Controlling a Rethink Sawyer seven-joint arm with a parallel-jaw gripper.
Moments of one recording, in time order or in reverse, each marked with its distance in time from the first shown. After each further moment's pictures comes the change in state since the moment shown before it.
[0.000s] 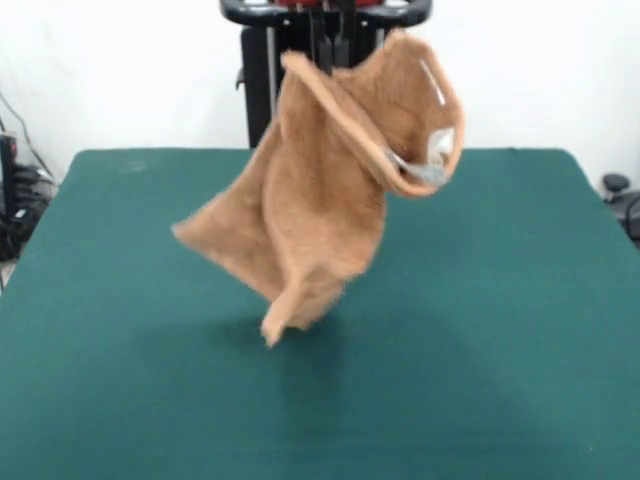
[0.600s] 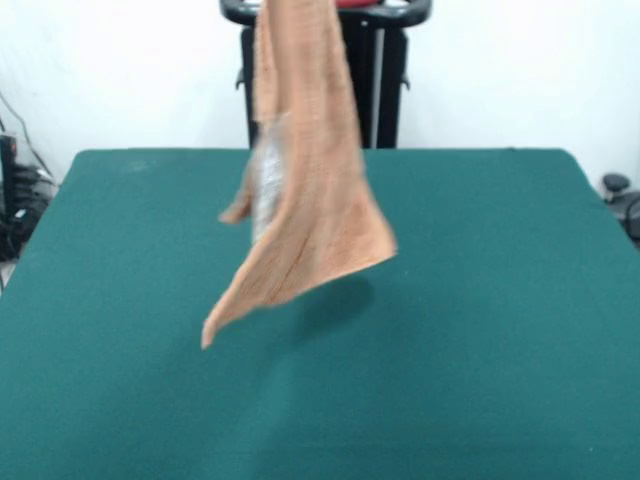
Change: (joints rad) arm 0.002 -0.103 0.000 -0.158 0.017 0.201 0.000
